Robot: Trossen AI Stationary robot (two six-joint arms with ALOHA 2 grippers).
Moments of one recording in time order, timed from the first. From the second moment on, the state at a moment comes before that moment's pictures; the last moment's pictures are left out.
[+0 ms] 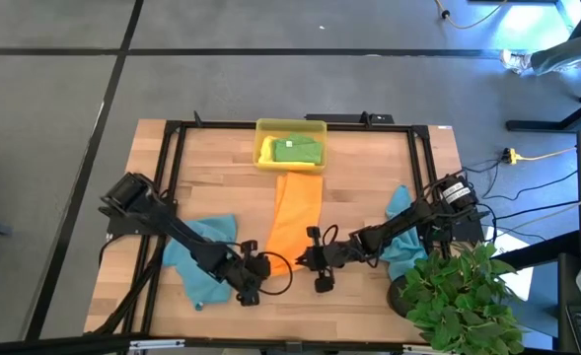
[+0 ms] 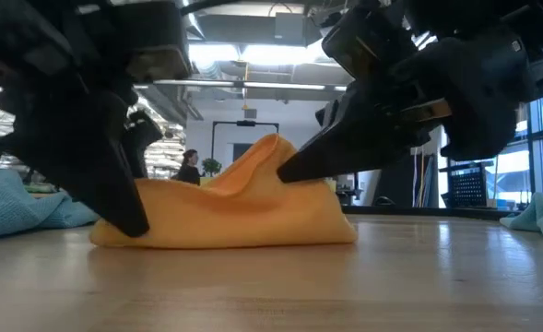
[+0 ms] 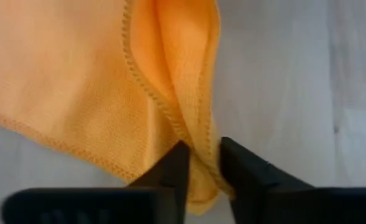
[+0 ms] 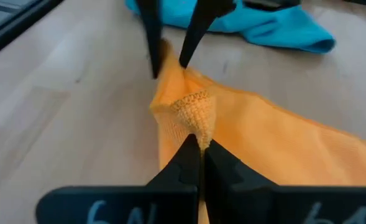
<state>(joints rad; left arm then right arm) -0.57 1.82 0.97 -0.19 -0.34 -0.61 0.40 1.91 0.82 0.56 0.23 0.02</state>
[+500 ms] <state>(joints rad) -0.64 1.78 1.14 -0.18 -0.18 -0.33 0.51 1.91 0.82 0.59 -0.03 0.04</state>
